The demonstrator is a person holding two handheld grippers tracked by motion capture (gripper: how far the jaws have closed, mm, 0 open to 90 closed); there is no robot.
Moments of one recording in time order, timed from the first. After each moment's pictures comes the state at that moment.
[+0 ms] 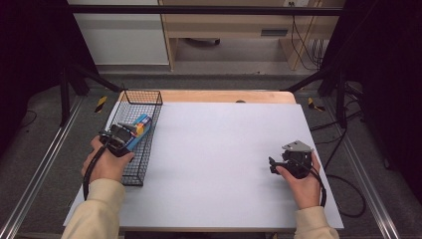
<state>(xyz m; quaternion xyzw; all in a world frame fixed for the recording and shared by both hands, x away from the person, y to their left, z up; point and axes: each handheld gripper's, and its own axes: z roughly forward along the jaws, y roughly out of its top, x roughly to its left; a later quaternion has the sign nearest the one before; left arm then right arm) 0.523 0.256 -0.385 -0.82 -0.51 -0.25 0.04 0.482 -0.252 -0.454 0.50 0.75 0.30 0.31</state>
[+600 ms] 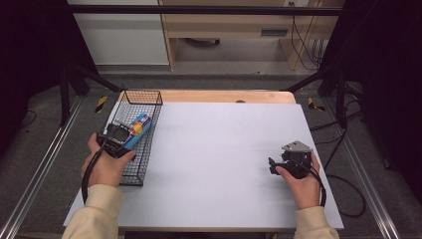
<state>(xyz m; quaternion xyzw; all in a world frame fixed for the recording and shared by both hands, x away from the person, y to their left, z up) 0.508 0.254 -0.371 -0.81 -0.51 -0.29 -0.04 0.482 -0.251 -0.455 0.50 0.75 0.29 0.31</state>
